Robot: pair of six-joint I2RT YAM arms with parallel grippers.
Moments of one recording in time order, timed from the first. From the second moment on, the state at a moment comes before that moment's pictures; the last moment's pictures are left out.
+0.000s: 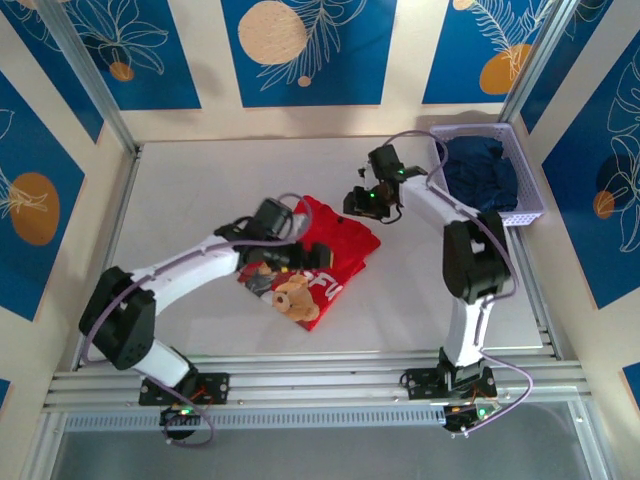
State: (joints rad) left arm -0.61 1.52 1.06 -0.45 0.41 -0.59; right arm 0.33 1.87 1.44 -0.68 -0.32 0.38
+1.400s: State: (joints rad) left arm -0.31 2.08 1.52 -0.48 0.29 -0.29; right arm 0.25 2.19 1.67 -0.70 -0.34 0.32
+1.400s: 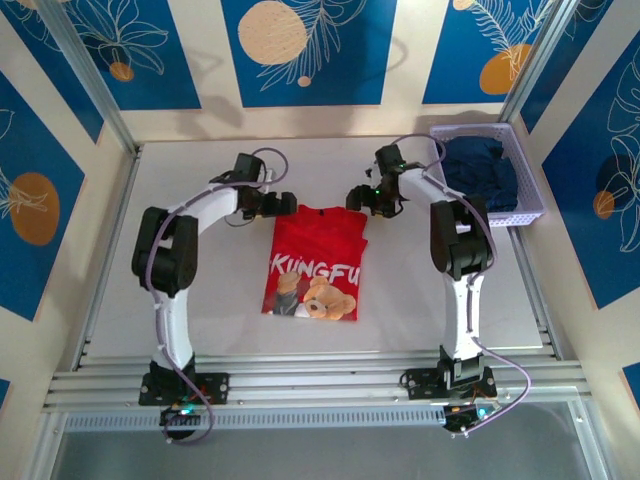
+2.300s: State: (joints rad) left arm -0.32 2.21 1.57 -0.45 0.50 -0.23; right arm 0.32 2.24 1.66 -0.61 -0.43 0.38
